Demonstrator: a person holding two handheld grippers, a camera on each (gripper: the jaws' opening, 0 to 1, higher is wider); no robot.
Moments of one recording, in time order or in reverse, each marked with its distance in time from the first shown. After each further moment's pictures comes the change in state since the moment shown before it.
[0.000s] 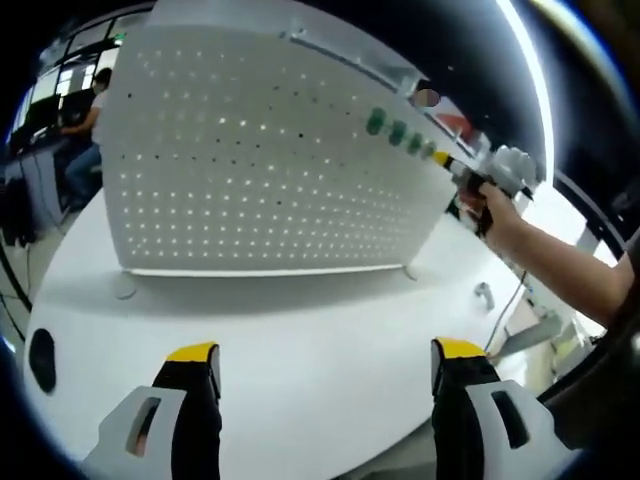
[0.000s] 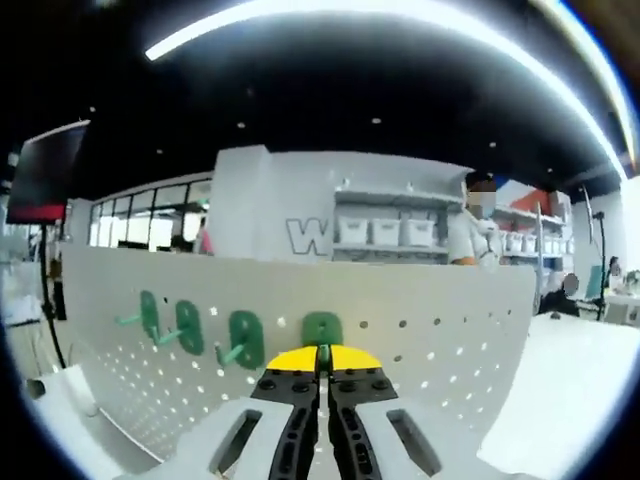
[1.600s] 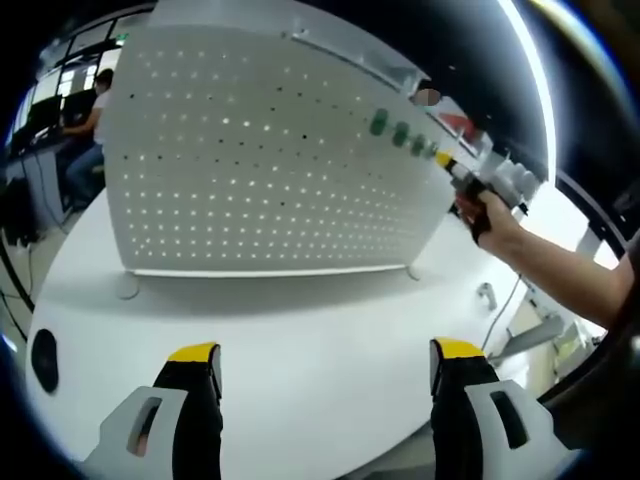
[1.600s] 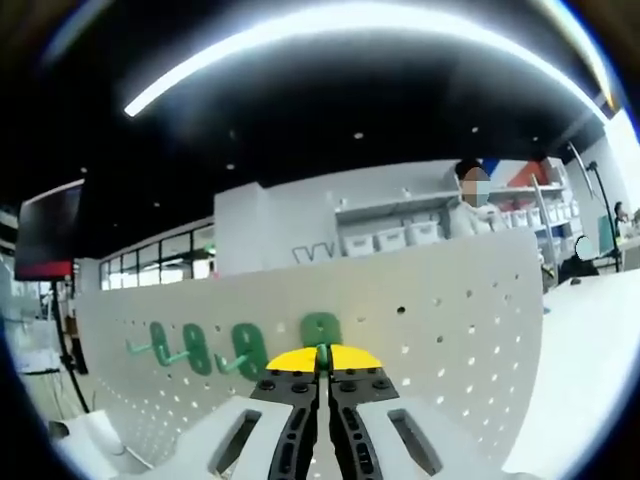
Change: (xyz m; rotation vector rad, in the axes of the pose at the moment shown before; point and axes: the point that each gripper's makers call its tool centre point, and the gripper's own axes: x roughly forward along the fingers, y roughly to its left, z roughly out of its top) left arm 0.000 0.004 0.003 -0.003 -0.002 0.013; right arm 0.004 0.001 0.001 0.055 -0.064 0.038
